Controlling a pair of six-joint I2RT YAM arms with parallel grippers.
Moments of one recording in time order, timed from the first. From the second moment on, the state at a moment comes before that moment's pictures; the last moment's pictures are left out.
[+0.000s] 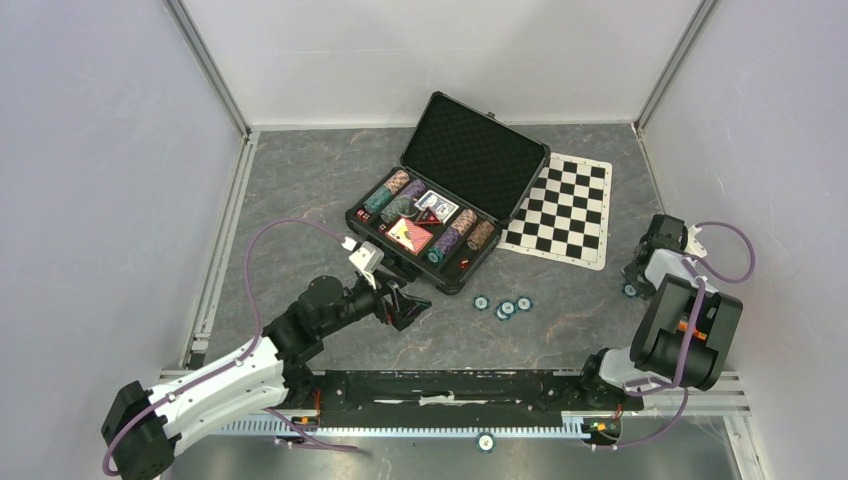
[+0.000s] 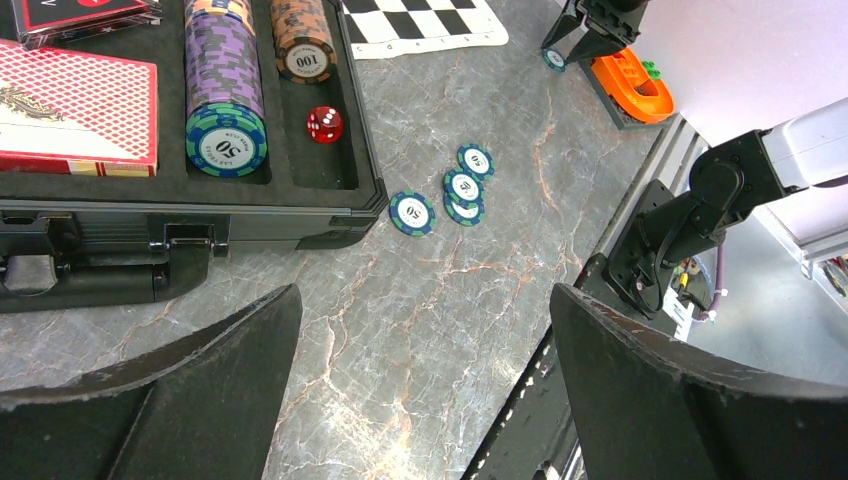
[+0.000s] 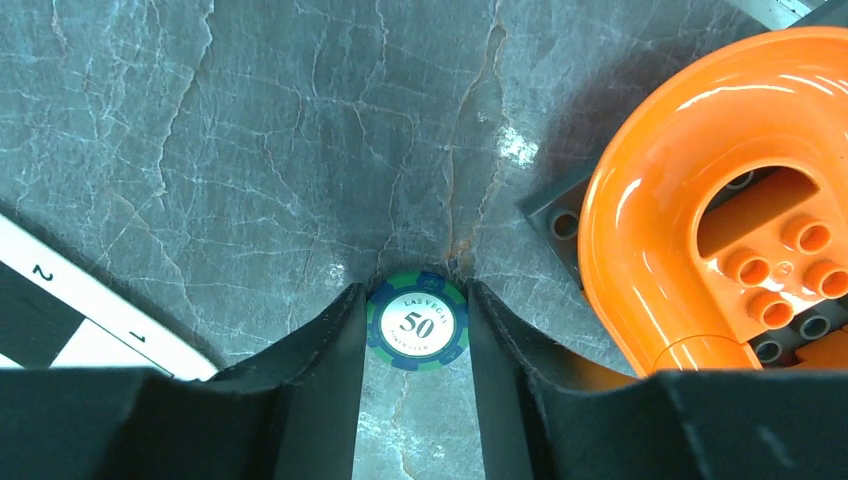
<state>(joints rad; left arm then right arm) -0.85 0.67 0.28 0.21 0.13 -0.44 -0.45 1.43 0.67 -0.37 0.29 0.57</state>
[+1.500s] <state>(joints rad) -0.85 0.59 0.21 0.22 0.08 -0.42 0.41 1.27 0.56 -0.35 0.13 0.87</state>
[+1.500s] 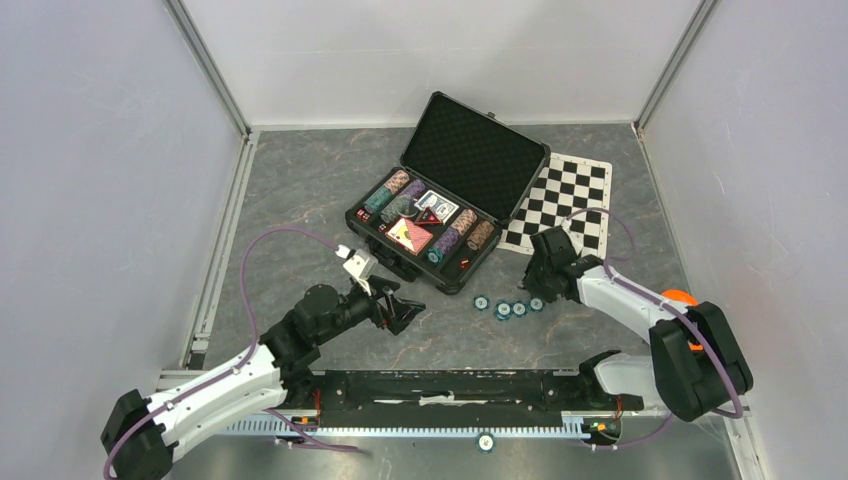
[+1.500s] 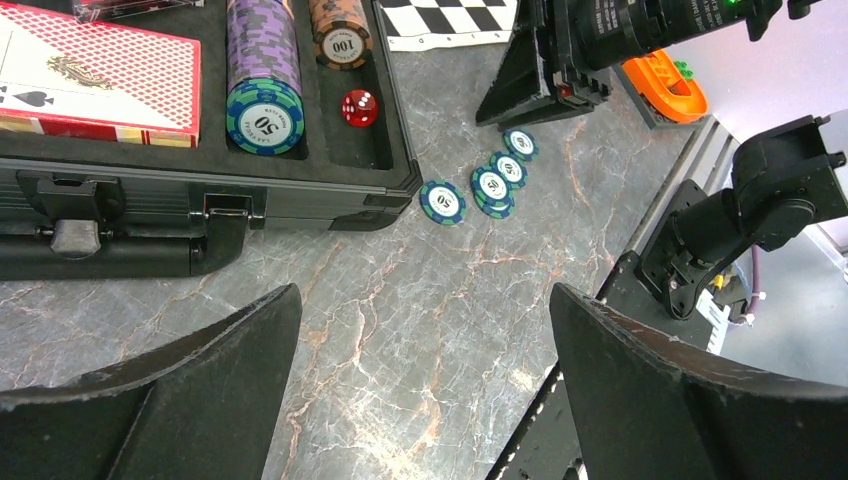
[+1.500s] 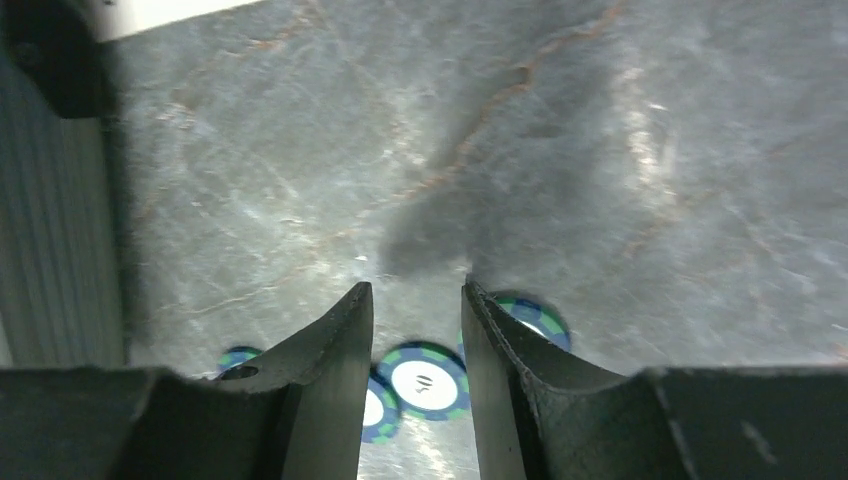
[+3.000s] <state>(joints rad) -0.85 0.63 0.21 0.24 0.05 -0.38 0.47 1.04 0.59 -0.47 0.13 0.03</state>
